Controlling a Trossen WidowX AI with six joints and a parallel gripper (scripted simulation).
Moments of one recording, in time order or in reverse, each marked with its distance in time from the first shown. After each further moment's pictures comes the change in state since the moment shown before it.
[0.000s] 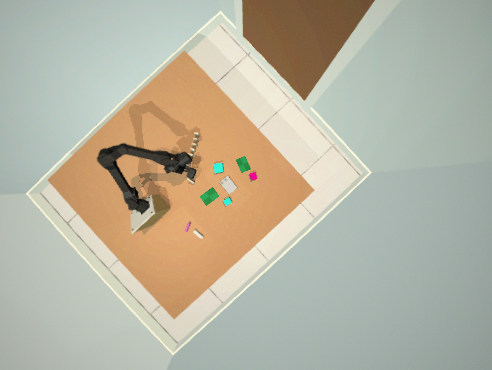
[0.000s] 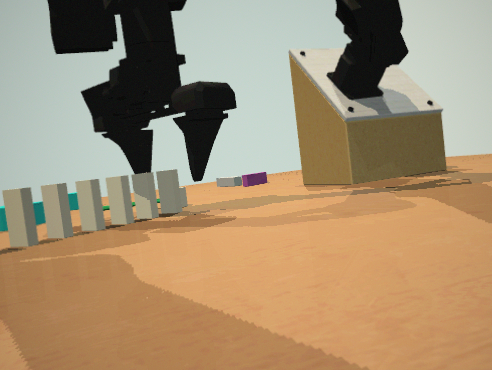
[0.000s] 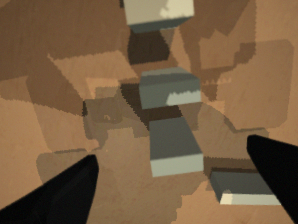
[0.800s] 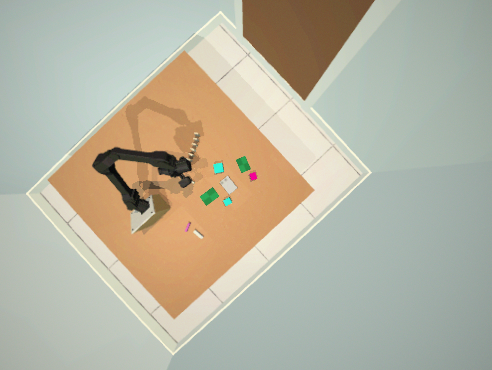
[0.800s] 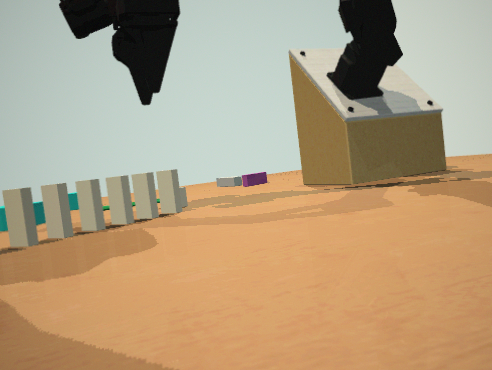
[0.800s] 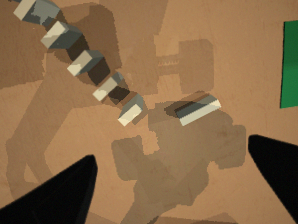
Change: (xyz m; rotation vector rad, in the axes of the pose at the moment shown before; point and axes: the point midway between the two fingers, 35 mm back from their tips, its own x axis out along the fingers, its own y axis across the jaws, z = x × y) arm -0.104 -0.030 -0.015 0.586 -0.018 -0.009
